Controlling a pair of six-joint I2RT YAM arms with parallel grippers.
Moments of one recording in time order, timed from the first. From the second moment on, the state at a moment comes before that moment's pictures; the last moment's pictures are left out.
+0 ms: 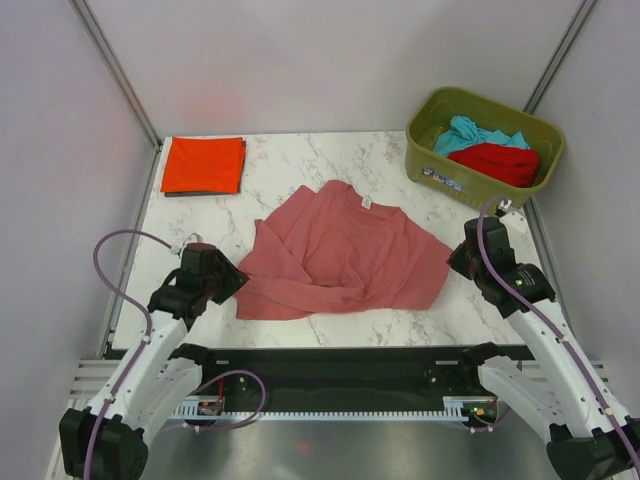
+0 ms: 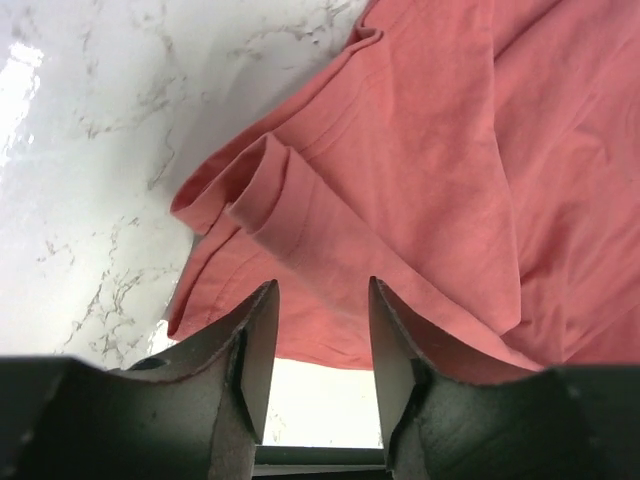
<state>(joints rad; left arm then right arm) -0.23 0.78 0.53 -0.59 -0.04 -0.85 0.31 0.80 0.86 -0.82 0.37 0.81</state>
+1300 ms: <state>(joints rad) -0.23 1.29 0.84 -0.50 -0.19 -0.96 0.31 0.82 0.81 -0.69 0.33 0.81</state>
